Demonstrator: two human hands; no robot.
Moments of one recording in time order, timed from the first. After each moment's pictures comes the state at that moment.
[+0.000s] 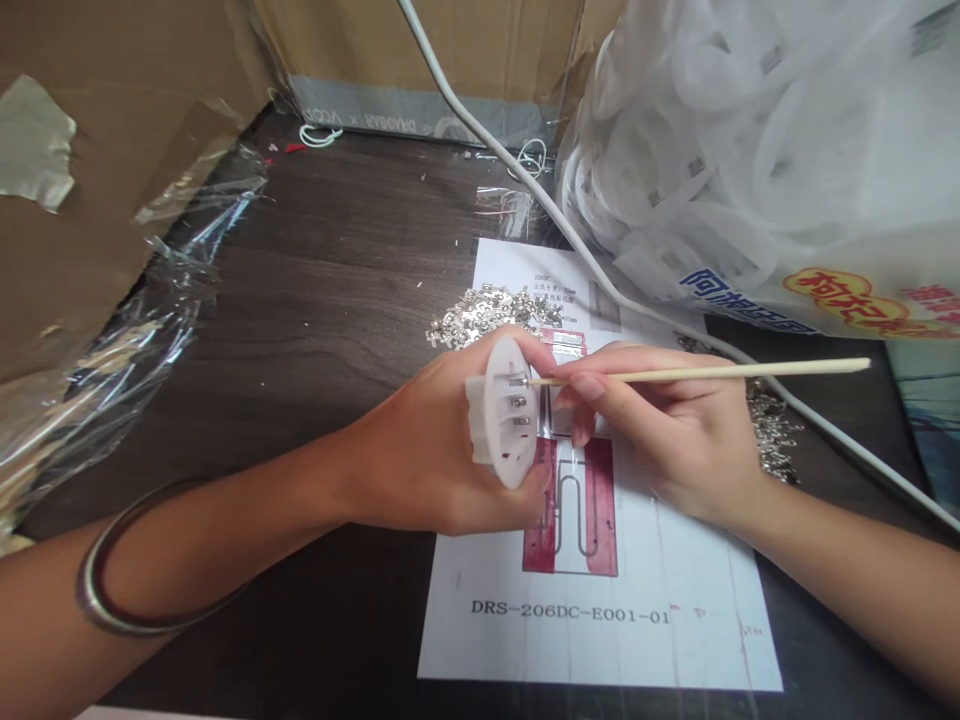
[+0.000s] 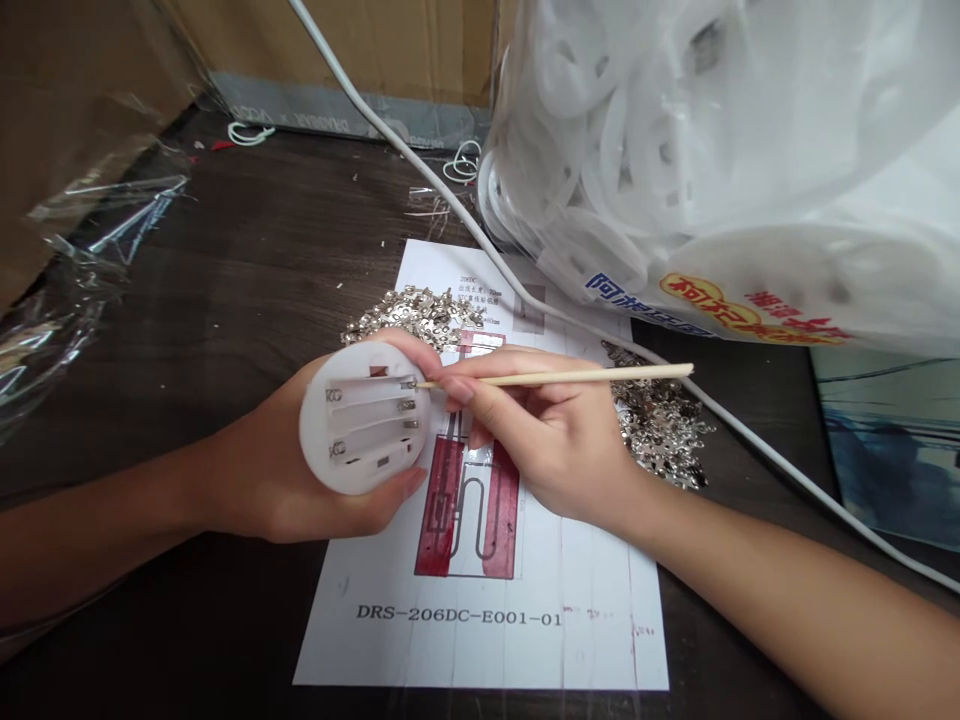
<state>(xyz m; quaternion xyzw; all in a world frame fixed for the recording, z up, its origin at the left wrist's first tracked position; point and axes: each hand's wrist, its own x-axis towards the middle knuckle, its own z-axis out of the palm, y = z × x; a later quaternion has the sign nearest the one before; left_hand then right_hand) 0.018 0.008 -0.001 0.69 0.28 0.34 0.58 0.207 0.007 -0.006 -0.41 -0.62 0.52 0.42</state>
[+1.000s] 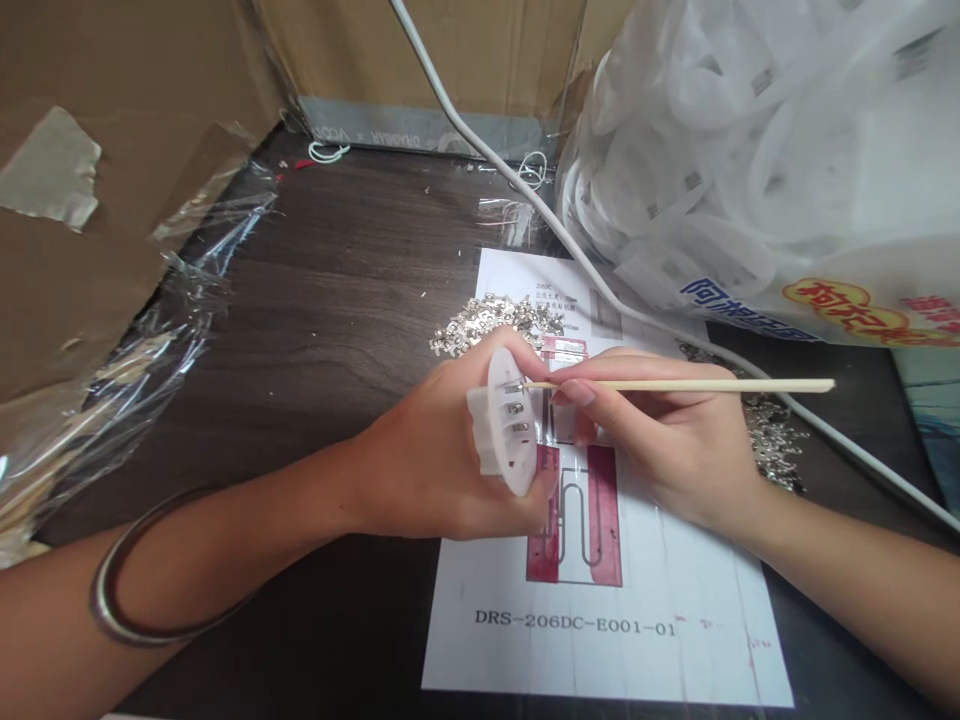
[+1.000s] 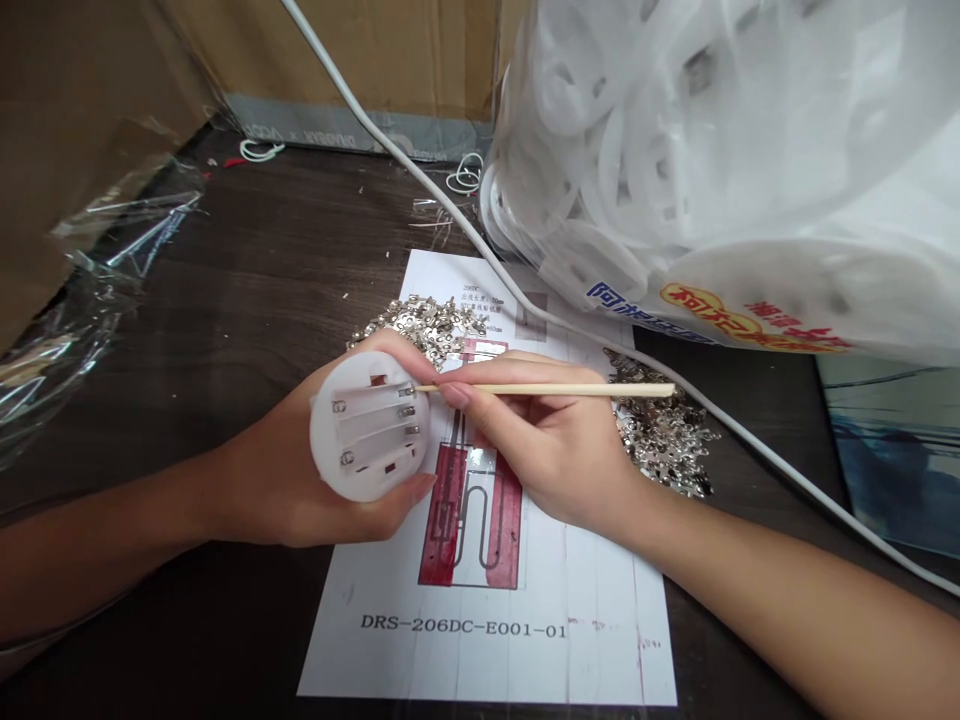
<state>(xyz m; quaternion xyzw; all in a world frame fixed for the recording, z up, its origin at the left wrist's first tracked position) 0.018 0.007 0.003 0.68 0.33 0.34 0.56 0.204 0.009 -0.006 -0.41 -0.66 0.46 0.43</state>
